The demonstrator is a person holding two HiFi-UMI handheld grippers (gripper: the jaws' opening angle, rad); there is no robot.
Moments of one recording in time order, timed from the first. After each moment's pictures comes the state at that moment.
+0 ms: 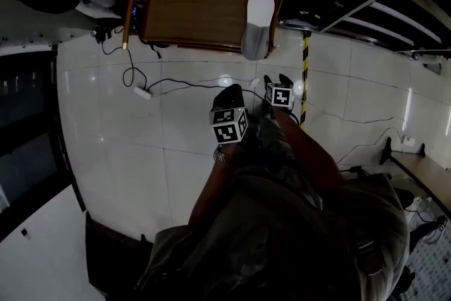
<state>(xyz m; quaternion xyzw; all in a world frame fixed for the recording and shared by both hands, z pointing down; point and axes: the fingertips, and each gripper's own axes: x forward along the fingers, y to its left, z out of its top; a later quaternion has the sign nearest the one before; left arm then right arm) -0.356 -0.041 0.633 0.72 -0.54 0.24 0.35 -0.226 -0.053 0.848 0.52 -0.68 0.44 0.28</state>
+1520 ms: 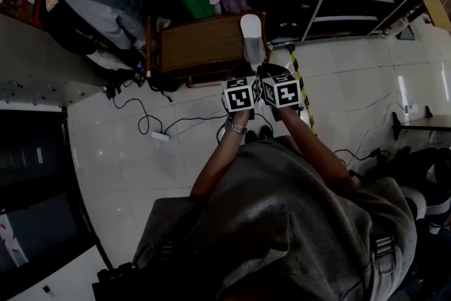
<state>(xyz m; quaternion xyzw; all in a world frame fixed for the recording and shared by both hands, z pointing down) -0.371 -0.032 0.469 0.83 -0.45 0.21 0.25 -0.331 -0.007 0.471 0.55 -0.76 0.32 0.16</state>
